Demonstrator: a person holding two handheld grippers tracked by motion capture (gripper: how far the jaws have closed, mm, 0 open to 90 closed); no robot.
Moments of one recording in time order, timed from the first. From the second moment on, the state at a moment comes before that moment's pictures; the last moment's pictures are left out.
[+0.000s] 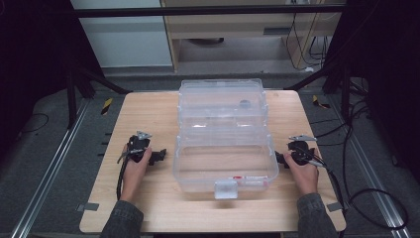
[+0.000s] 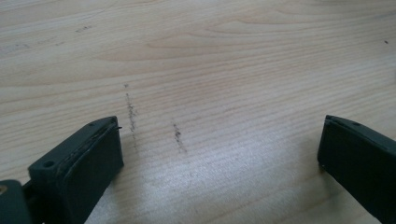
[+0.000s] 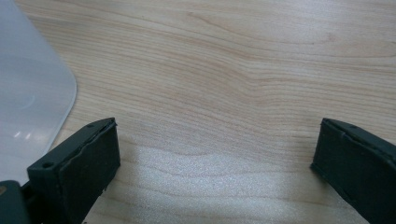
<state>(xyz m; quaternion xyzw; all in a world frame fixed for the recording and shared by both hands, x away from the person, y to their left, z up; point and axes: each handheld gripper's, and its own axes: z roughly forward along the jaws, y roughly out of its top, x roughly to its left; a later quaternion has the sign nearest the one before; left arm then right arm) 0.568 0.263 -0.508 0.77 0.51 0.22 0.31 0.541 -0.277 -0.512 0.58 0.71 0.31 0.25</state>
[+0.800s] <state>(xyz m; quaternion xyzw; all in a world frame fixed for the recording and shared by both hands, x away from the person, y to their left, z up) 0.549 0.262 -0.491 0.79 0.46 0.23 0.34 0.537 -0.278 -0.507 0.55 0.72 0.32 0.28</state>
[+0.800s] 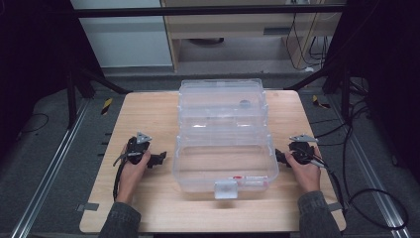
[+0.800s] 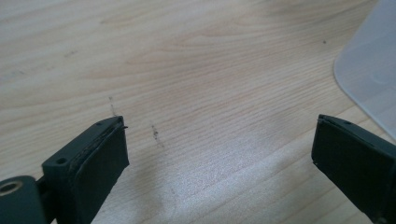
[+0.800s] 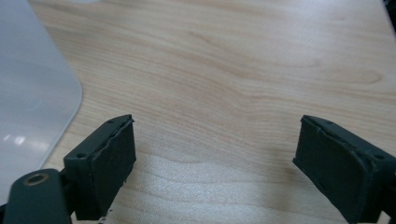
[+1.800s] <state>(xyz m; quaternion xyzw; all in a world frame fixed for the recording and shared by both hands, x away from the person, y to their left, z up) 0.500 0.235 -0.352 0.83 0.34 0.24 0.38 0.505 -0.238 -0.281 0.30 0.86 0.22 0.36</state>
